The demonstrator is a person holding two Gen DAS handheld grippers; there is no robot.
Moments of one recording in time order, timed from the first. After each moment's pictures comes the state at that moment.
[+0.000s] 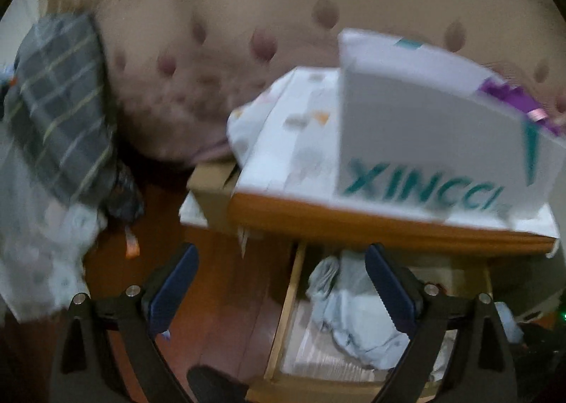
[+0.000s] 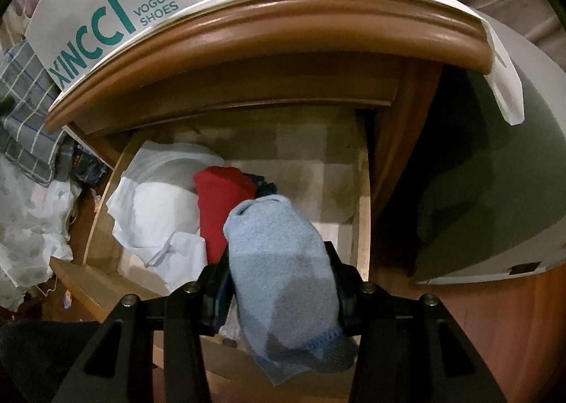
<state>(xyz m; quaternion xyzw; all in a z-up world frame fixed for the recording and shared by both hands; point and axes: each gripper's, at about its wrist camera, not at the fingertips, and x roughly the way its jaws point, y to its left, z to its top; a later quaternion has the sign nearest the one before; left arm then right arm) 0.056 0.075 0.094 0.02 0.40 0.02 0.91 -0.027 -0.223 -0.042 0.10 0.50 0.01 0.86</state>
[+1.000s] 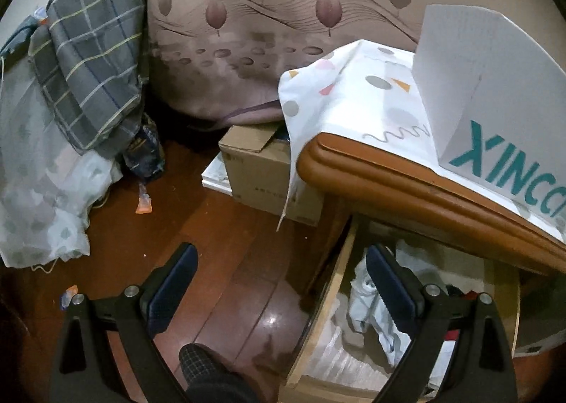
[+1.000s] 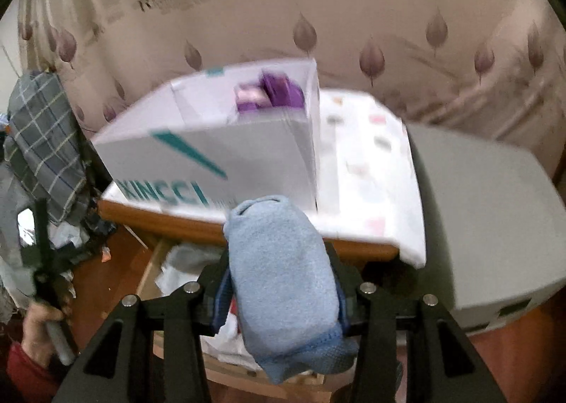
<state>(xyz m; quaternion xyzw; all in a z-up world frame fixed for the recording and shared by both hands) 0.068 0.126 0.047 -0.04 0.42 0.09 0.90 -0.045 -0.227 0.141 0.06 0.36 -0.01 0.93</state>
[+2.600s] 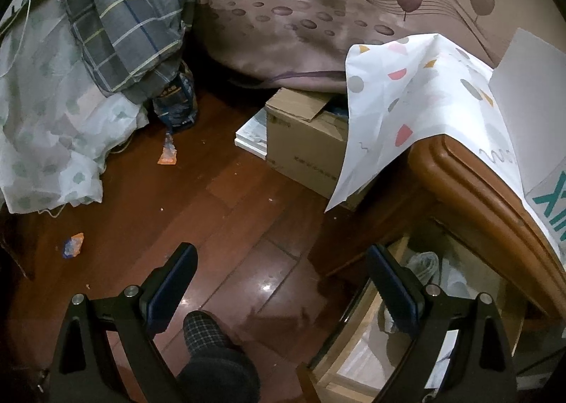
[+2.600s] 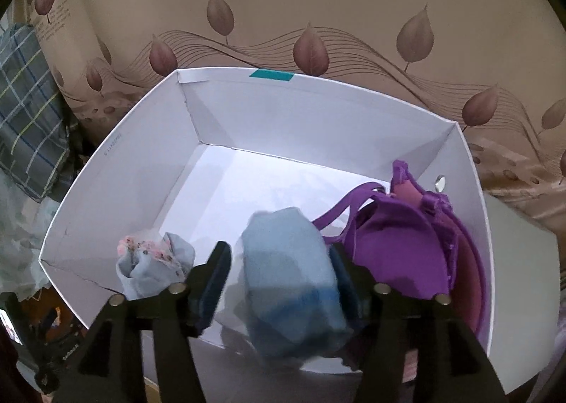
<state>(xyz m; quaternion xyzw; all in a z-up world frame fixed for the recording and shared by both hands) 0.075 0.187 0.026 -0.11 0.48 0.15 0.86 0.171 -0.129 0.153 -0.02 0.47 0.01 0.88</state>
